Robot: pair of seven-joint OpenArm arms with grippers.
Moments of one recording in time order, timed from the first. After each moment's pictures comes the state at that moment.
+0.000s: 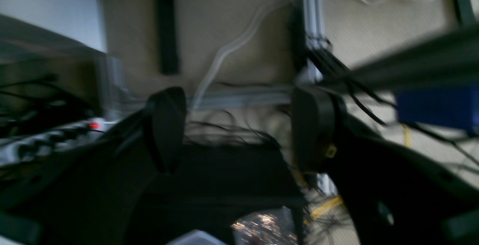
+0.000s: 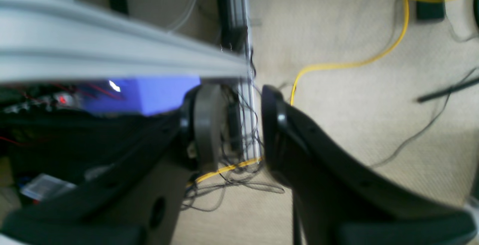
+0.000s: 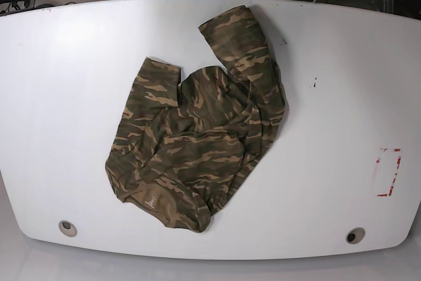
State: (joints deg) left arm 62.3 -11.4 -10.1 81.6 -6.1 -7.6 -21.1; right arm -64.1 2.2 11.5 87.5 14.3 24.6 4.7
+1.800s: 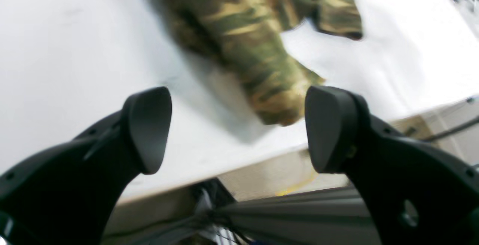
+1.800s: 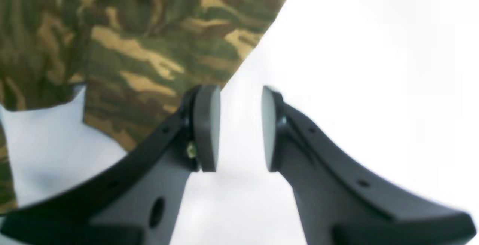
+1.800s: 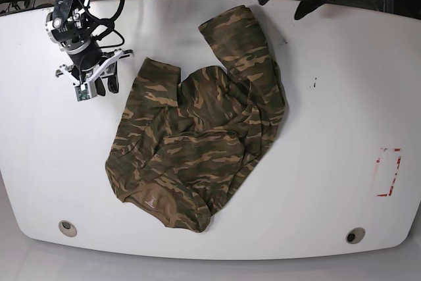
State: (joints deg) left arm 55.2 -26.3 14.5 108.5 -20.7 -7.0 -18.6; right arm -17.0 8.8 22.8 110.2 16.8 29.6 -44.8
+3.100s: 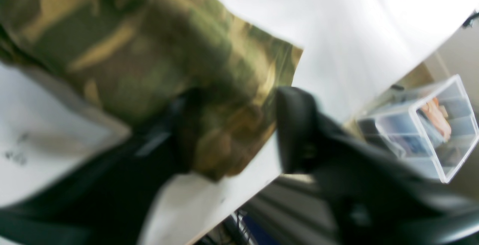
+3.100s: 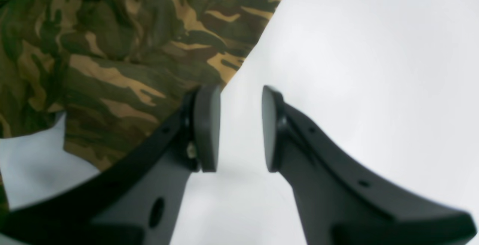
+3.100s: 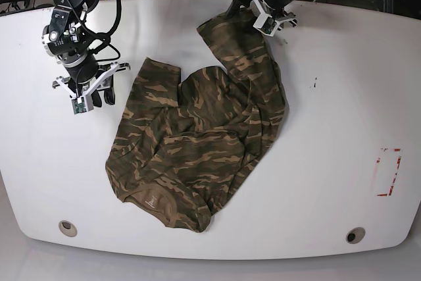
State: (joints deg) left arm 32.9 -23.5 25.2 107.1 -20.5 -7.4 17.0; right arm -12.6 9.5 23.0 107.5 16.8 29.4 -46.5
